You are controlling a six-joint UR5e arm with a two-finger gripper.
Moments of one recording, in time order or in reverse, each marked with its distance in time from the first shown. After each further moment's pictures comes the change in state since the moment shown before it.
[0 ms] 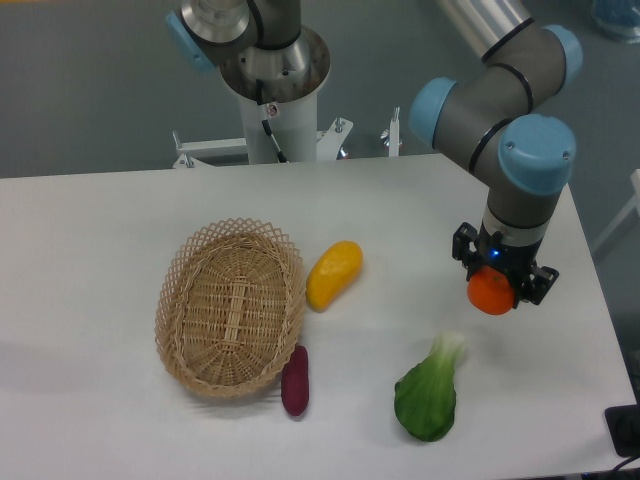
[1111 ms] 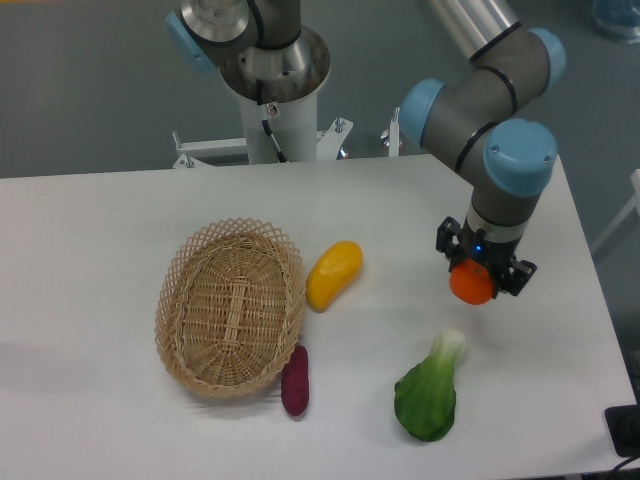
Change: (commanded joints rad) arm 0.032 0.075 -0.274 0.153 -0.005 0.095
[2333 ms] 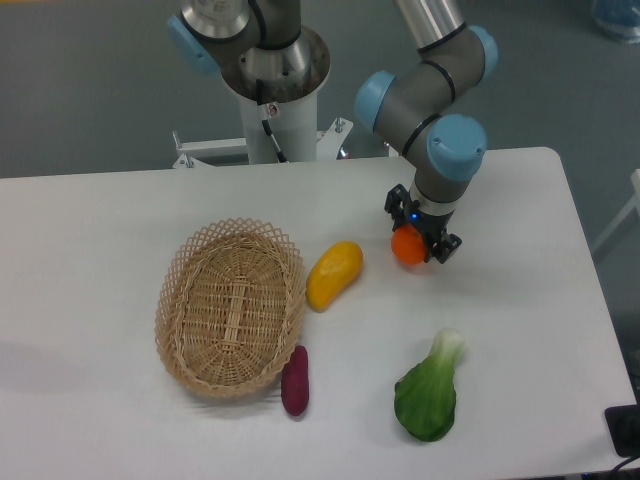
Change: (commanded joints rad) arm 0.022 0.051 -0.181 0.006 -0.011 0.115
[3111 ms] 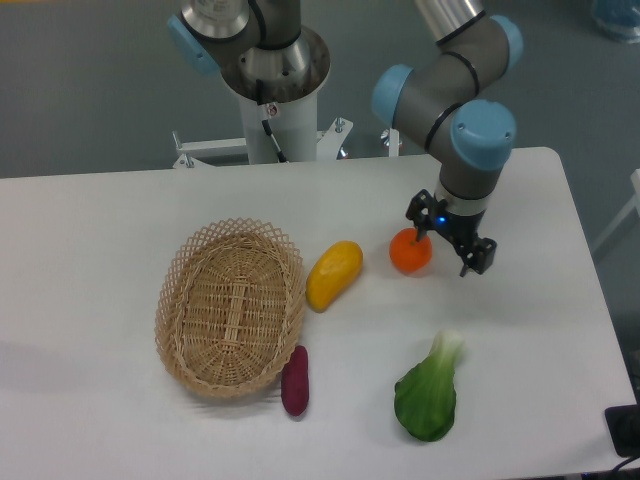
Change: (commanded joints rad) arm -0.005 -0.026 0.192 -0.020 -0.028 -0.057
